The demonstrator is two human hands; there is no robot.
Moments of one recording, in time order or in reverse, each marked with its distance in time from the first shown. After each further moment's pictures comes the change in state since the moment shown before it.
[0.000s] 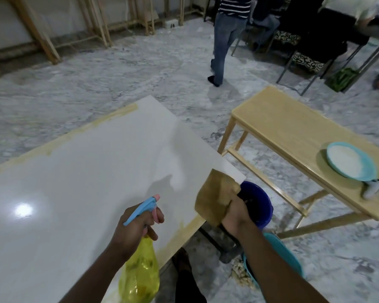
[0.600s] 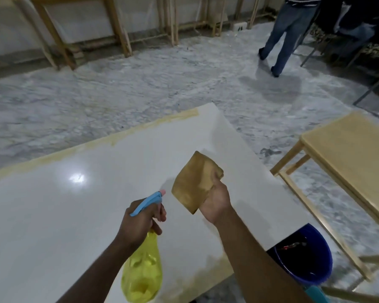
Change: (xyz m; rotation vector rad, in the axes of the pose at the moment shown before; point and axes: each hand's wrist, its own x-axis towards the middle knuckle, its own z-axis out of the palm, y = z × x) left_hand 0.039 0.008 -0.108 -0.041 0.371 -0.036; right_hand 0.054 0.047 0.221 -0.050 -0.405 0.135
